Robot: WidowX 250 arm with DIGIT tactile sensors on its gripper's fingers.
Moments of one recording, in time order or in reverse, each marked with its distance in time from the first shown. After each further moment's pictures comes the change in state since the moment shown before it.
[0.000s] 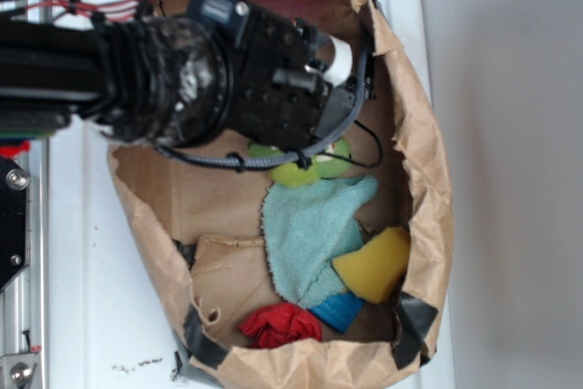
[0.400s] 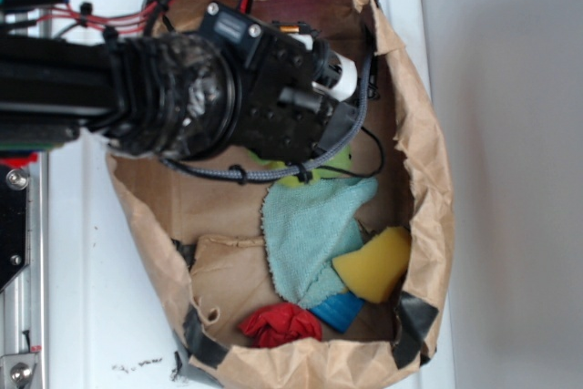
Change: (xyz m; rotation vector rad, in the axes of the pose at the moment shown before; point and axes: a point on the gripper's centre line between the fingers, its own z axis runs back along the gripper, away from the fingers) arm 0.000 0.002 -0.001 0.001 -0.018 0.019
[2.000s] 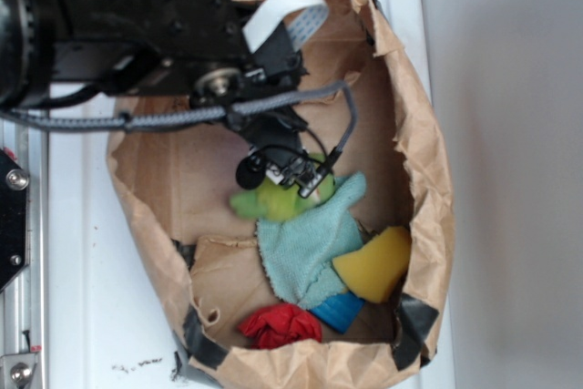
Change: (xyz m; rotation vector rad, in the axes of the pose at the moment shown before) arm -0.018 0.007 0.071 -0.249 0.336 -0.753
